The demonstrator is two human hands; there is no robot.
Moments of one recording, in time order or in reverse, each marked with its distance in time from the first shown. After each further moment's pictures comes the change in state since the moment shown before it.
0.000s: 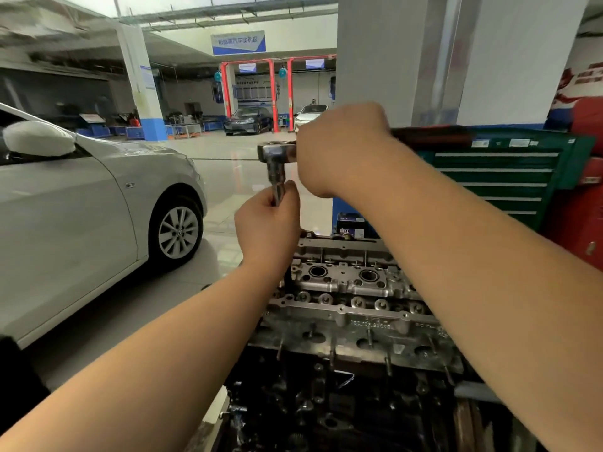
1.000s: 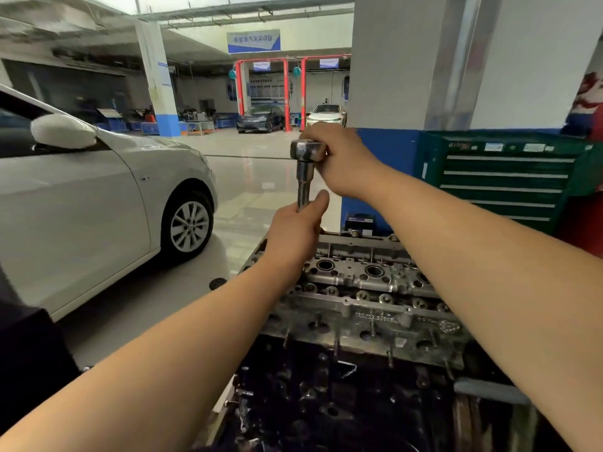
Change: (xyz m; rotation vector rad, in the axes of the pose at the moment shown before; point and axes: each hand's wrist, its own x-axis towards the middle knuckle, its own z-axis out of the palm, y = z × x) left_hand -0.018 0.003 -0.002 -0.154 -0.329 -0.271; right_hand 0.009 0.005 0.045 0.850 0.061 -0.045
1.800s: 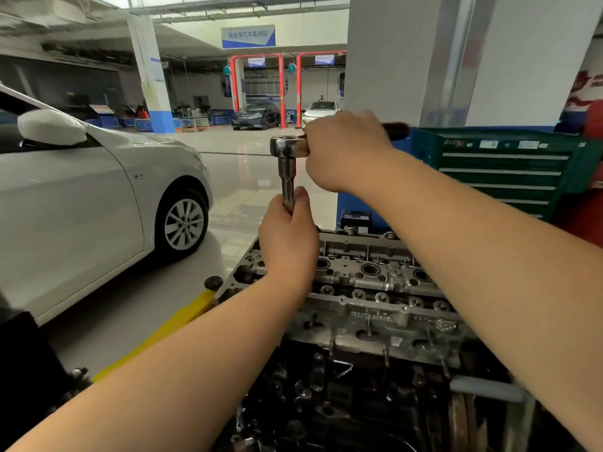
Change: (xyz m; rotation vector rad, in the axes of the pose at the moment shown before) left_hand -0.012 -0.008 0.018 0.052 0.383 0.109; right_hand 0.000 -0.013 -0.013 -0.625 -0.047 0.034
